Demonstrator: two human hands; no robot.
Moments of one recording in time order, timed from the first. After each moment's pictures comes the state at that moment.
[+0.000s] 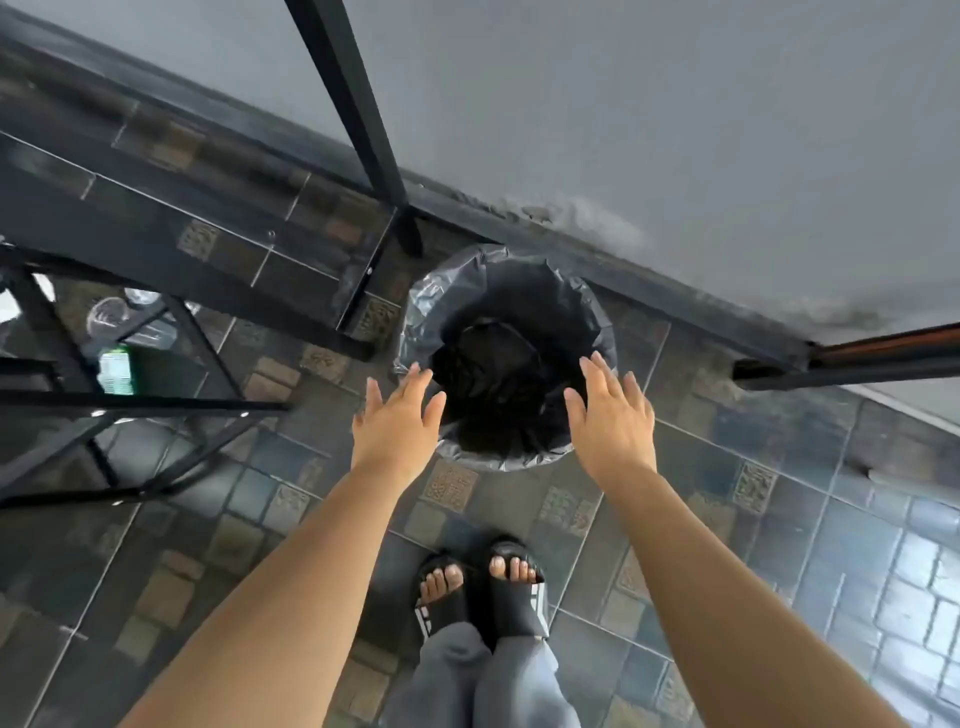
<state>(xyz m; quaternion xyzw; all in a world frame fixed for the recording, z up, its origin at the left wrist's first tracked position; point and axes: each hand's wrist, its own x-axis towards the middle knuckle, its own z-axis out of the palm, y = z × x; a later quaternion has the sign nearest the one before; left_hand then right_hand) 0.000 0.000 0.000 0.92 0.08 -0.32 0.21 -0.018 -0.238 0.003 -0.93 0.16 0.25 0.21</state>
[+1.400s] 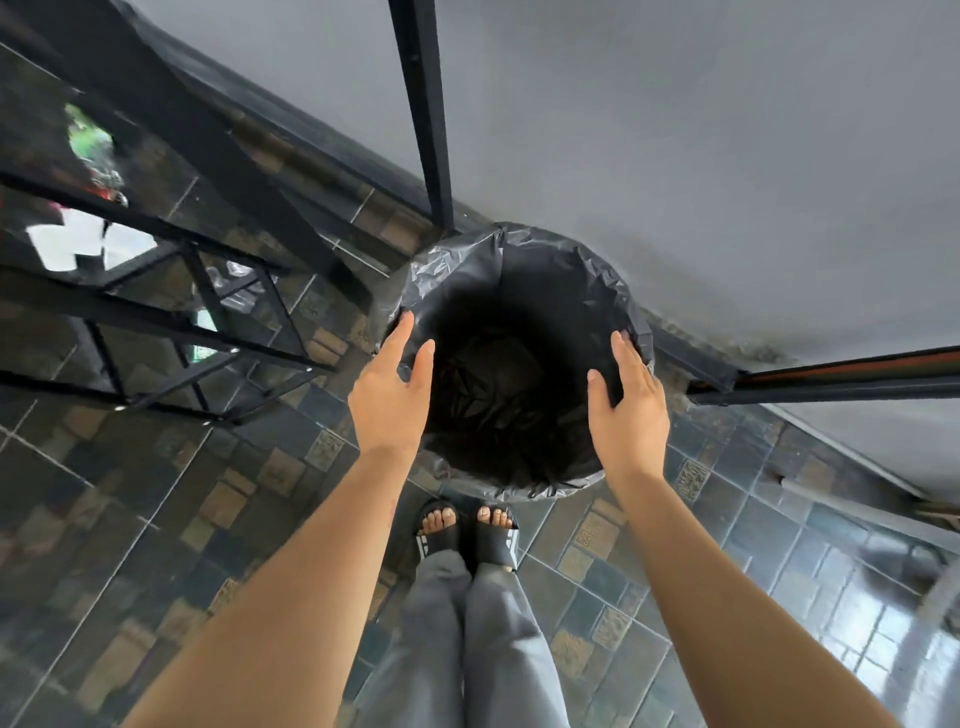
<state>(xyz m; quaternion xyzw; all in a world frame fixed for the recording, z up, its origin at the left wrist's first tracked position) -0.035 -0.001 0.219 0.87 0.28 -0.03 0.41 -0.043 -0.229 0.211 -0.92 0.20 0.08 0.34</state>
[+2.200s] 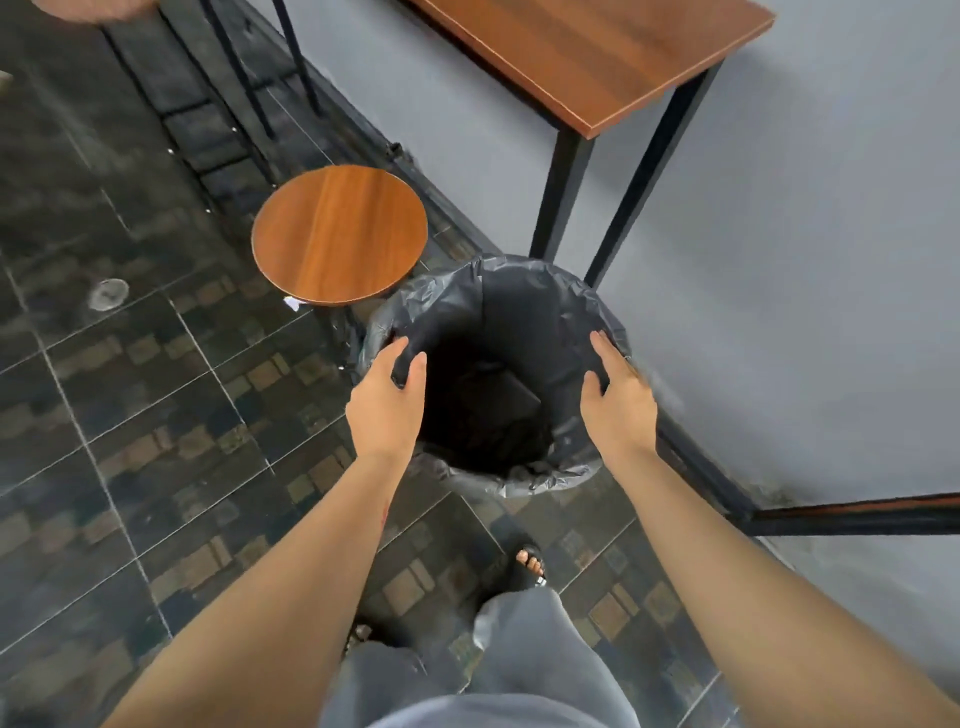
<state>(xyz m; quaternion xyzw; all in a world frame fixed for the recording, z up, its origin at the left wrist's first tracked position) -0.212 0.148 0.480 0.82 0.40 0.10 0.40 -0.121 -0.065 0.468 -0.93 -0.04 0.07 0.37</state>
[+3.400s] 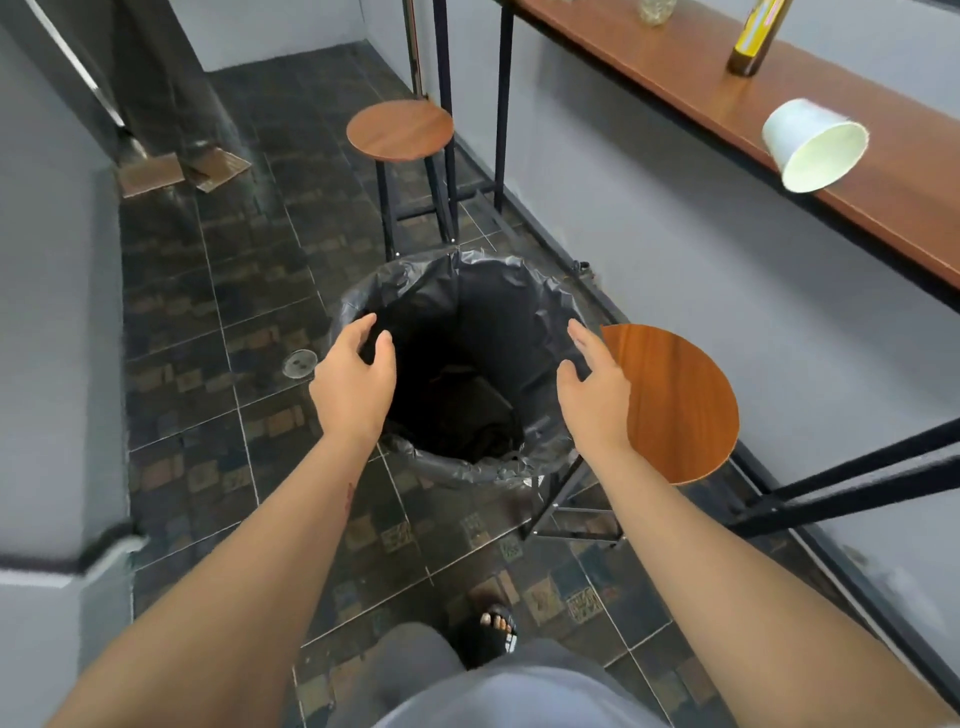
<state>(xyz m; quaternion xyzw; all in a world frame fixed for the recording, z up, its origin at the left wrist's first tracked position) -0.256 0.671 0.560 0.77 0.47 0.25 0.35 -0.129 0.482 0.540 -0.83 -0.13 0.07 0.53</state>
